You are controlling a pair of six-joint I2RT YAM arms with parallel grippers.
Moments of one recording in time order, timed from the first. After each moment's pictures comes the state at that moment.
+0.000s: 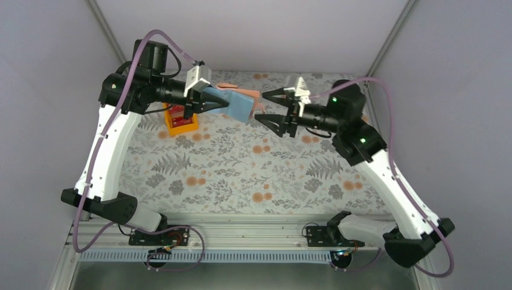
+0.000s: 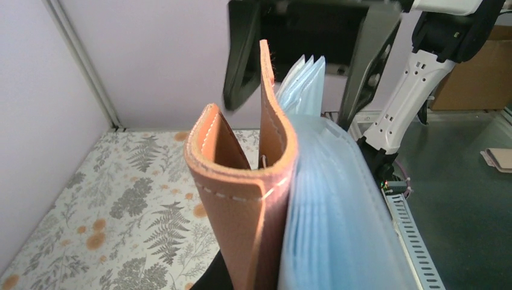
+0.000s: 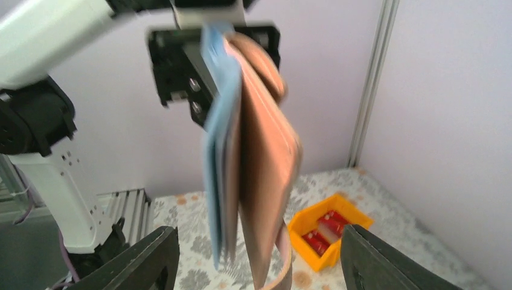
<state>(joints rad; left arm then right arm) -0.32 1.48 1.99 -1.20 1.11 0.68 0.60 1.16 1.38 -0.34 -0.71 -0.09</state>
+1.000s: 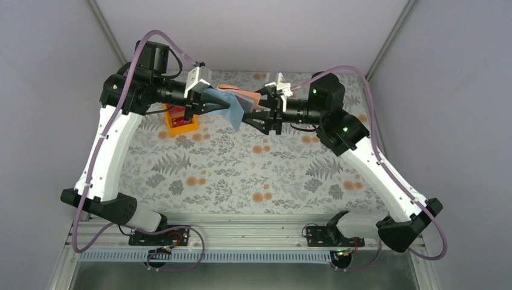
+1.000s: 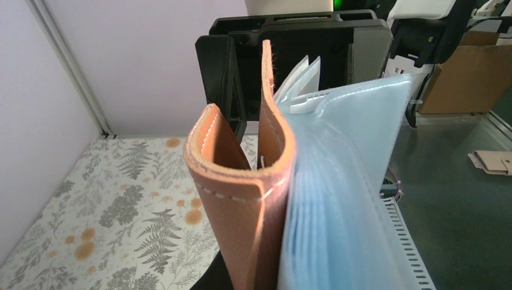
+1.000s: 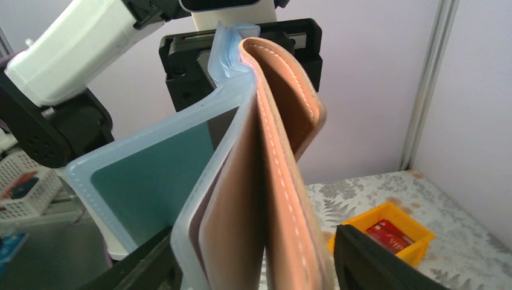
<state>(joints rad) -0.33 1.47 1.97 -1.20 1.14 0.68 0.66 1.25 1.46 -0.32 -0.78 -0.03</state>
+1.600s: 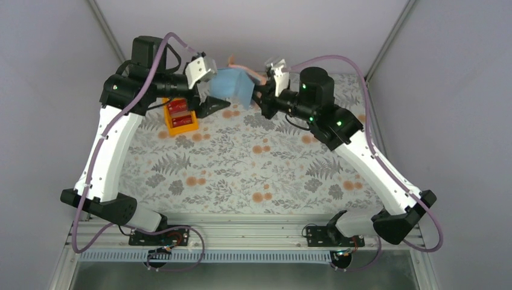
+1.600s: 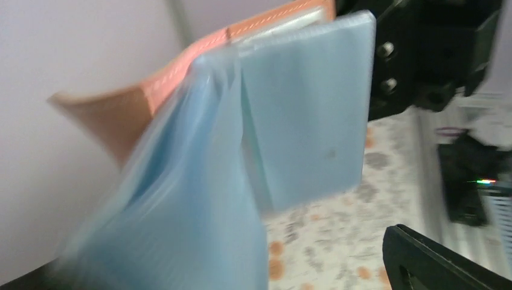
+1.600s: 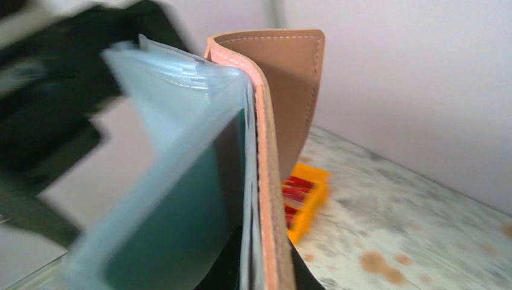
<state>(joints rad) -0.34 1.47 1.97 -1.10 0.89 0.57 0.70 1.32 1.53 -0.37 -0.40 0.13</state>
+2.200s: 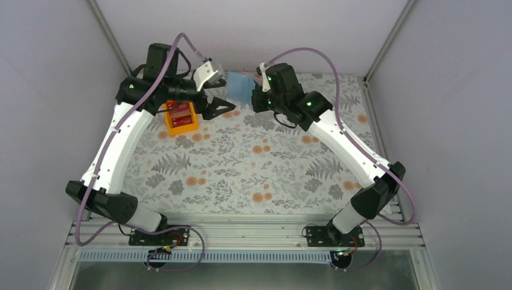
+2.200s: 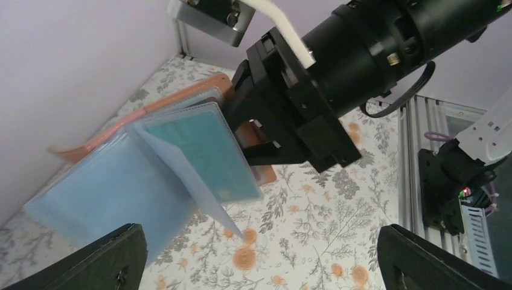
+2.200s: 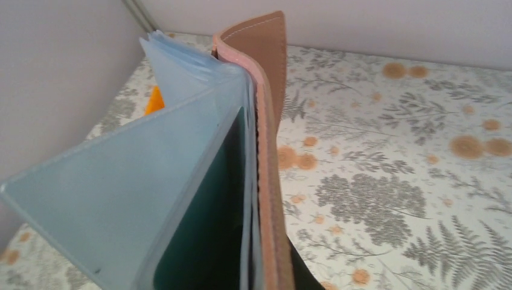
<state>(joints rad) -0.34 1.47 1.83 -0.99 0.79 0.46 0.71 1.59 1.73 -0.73 0.10 0.36</state>
